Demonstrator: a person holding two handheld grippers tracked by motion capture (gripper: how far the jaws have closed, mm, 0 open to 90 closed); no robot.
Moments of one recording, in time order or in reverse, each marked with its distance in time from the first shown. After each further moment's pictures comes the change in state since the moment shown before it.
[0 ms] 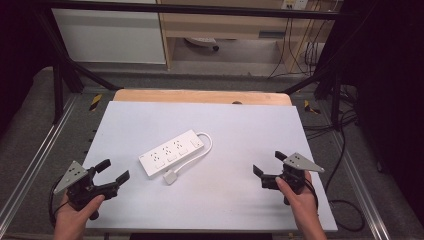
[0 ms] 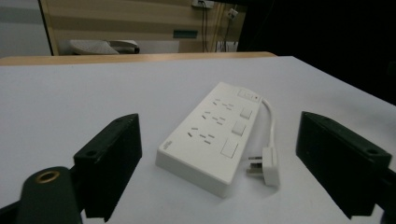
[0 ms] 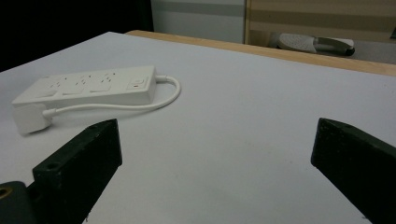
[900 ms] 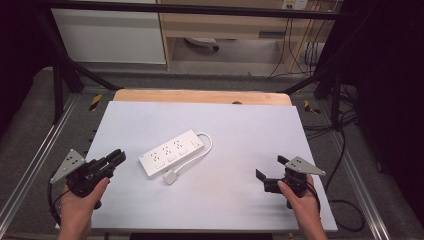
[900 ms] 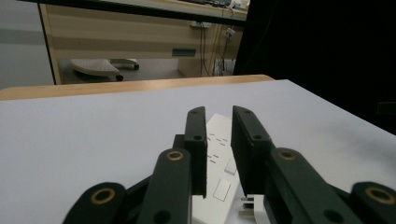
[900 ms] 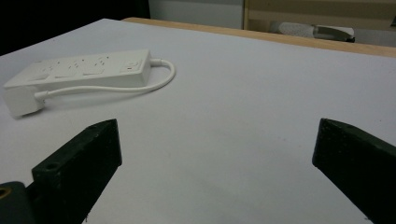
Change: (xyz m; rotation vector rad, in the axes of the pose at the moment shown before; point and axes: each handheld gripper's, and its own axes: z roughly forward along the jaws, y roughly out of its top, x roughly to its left) left arm -0.007 0.035 0.008 -0.046 -0.003 0.018; right arm -0.007 -0.014 -0.004 0.036 -0.003 0.004
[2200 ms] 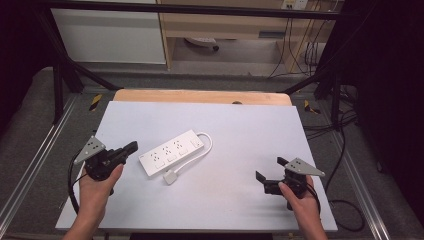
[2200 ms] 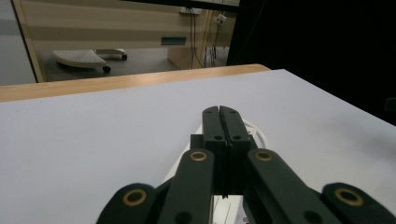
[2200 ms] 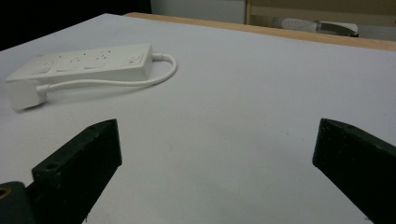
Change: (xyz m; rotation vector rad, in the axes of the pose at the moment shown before) left arm 0.002 0.003 0.050 0.065 -0.052 0.009; right arm 0.000 -0.004 0.000 0.013 0.008 -0.003
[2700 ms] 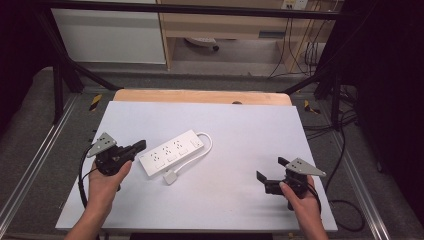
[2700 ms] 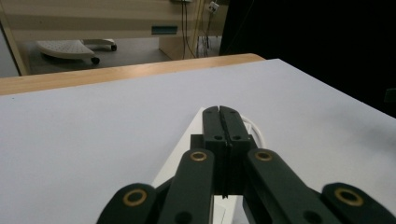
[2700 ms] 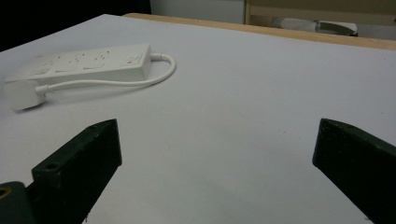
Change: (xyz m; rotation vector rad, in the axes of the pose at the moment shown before) left arm -0.002 0.000 0.025 0.051 -0.041 0.007; right arm -0.002 -0.001 -0.002 -0.002 -0.002 0.006
